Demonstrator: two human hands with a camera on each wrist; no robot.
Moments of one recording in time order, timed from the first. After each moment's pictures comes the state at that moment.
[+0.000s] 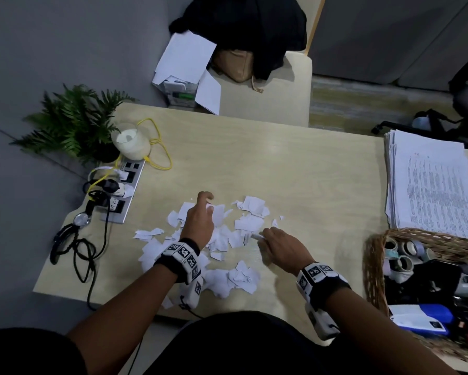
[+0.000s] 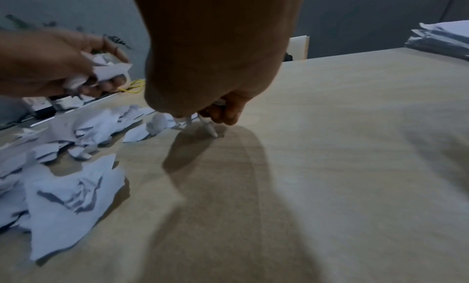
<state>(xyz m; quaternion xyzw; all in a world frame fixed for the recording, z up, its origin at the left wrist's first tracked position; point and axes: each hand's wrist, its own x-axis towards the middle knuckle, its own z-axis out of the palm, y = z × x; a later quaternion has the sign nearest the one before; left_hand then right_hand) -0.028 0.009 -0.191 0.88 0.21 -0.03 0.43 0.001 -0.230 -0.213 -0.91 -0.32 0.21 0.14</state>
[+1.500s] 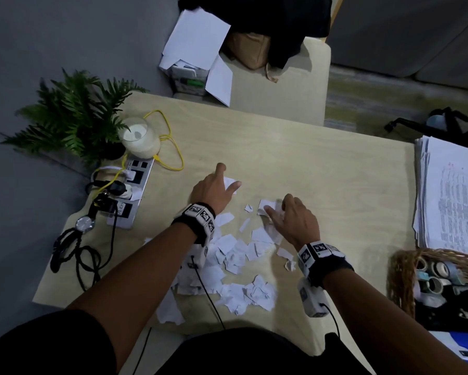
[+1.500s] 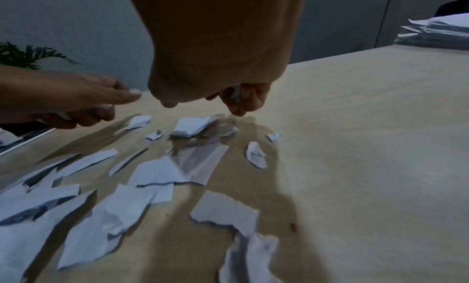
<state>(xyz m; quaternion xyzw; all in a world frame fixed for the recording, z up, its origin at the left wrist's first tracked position) 0.066 0.062 -0.210 0.95 0.17 -0.12 0.25 0.074 -0.166 -0.212 -0.97 -0.10 0.18 0.13</state>
